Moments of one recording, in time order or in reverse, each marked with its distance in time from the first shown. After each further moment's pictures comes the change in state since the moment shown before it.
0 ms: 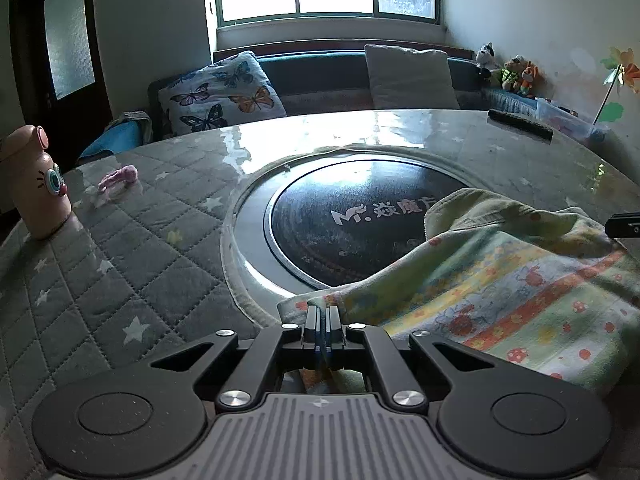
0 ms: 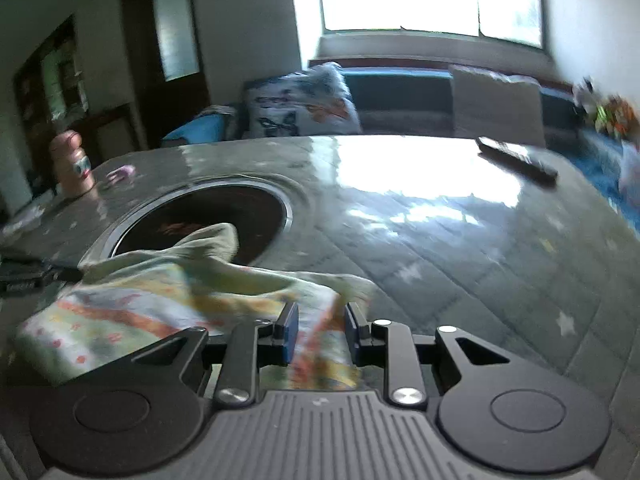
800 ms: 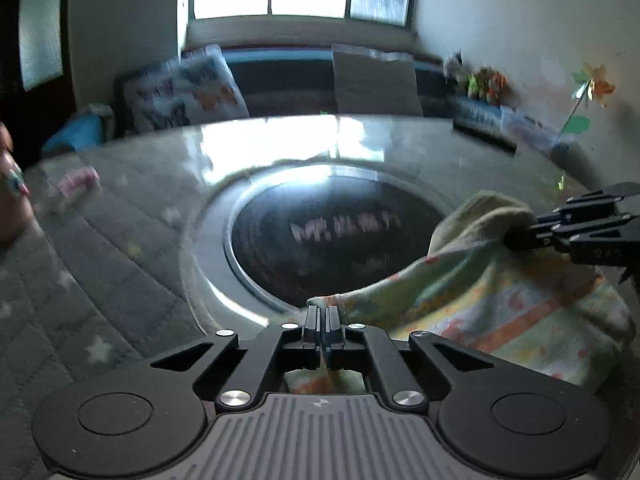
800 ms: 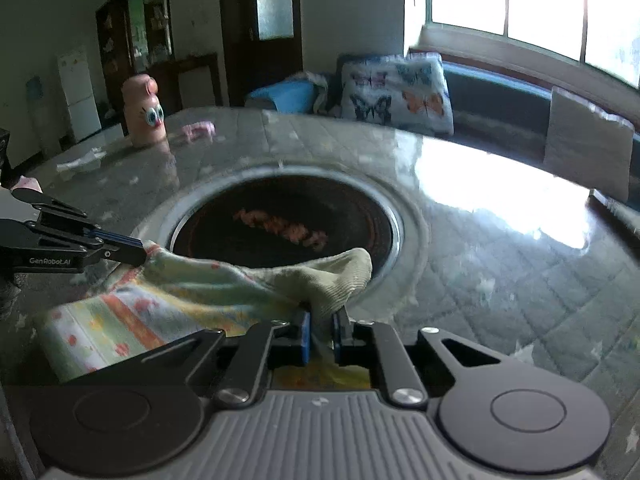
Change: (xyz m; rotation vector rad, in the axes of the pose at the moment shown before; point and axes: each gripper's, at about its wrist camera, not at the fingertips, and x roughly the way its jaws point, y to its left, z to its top) left arm -0.008 0.004 0.015 -0.015 -0.029 -0.135; right arm 0.039 0.064 0.038 -0.265 0.054 0.177
